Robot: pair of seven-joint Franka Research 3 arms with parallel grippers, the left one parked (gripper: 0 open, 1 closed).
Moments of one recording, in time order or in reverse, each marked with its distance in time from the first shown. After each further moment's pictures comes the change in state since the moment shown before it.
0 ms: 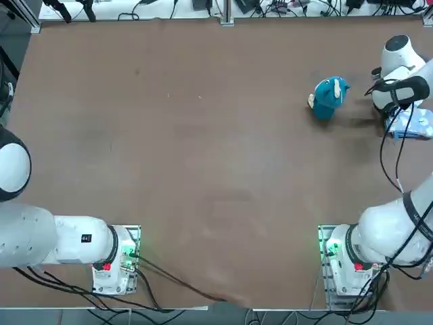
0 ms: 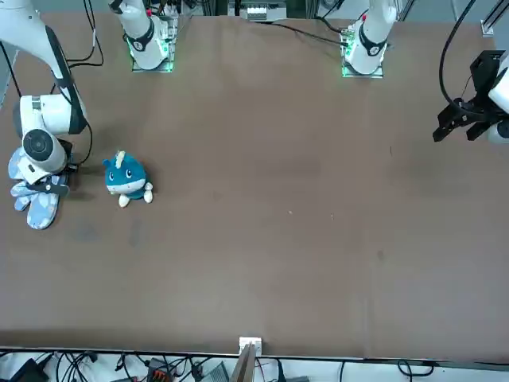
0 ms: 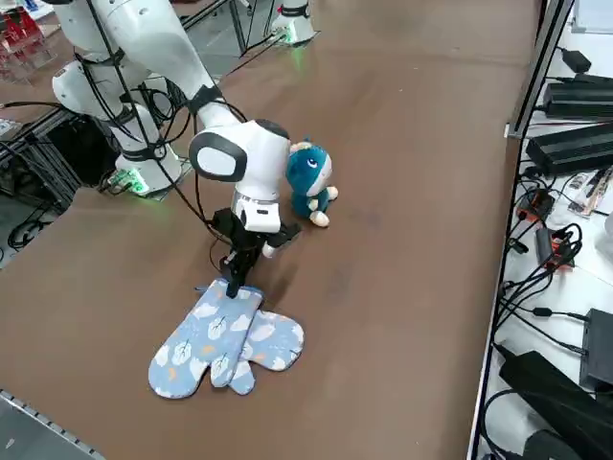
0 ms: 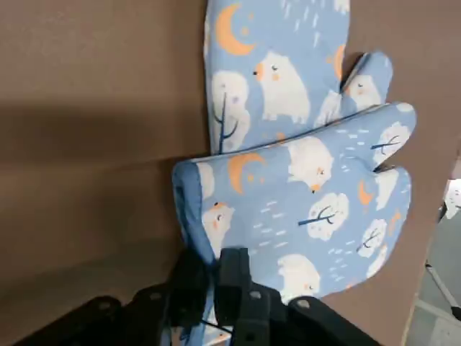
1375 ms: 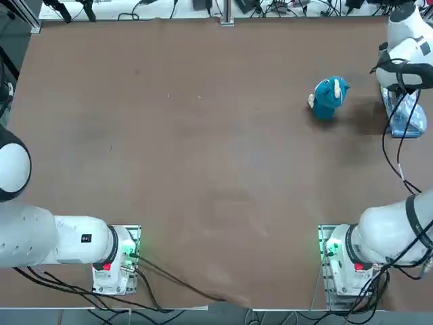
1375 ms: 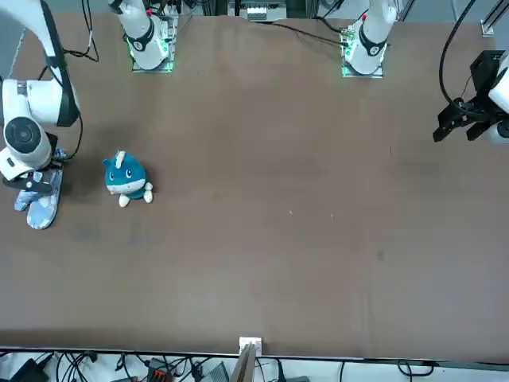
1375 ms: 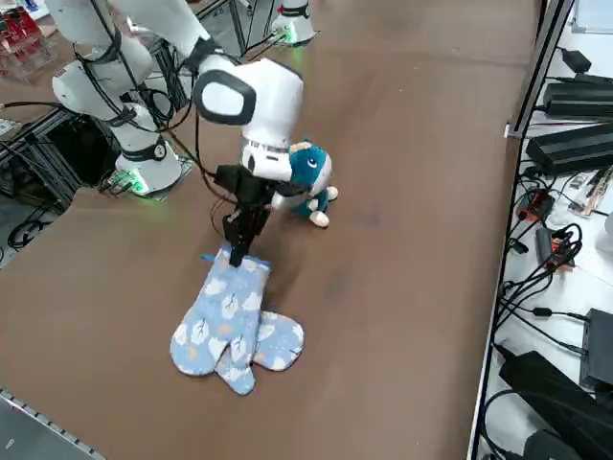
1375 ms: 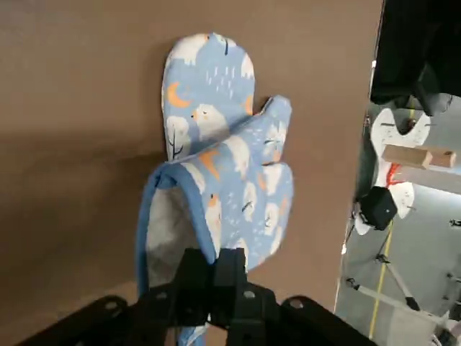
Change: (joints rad) arm 0.015 -0.201 0.100 0.037 0.028 -0.228 -0.050
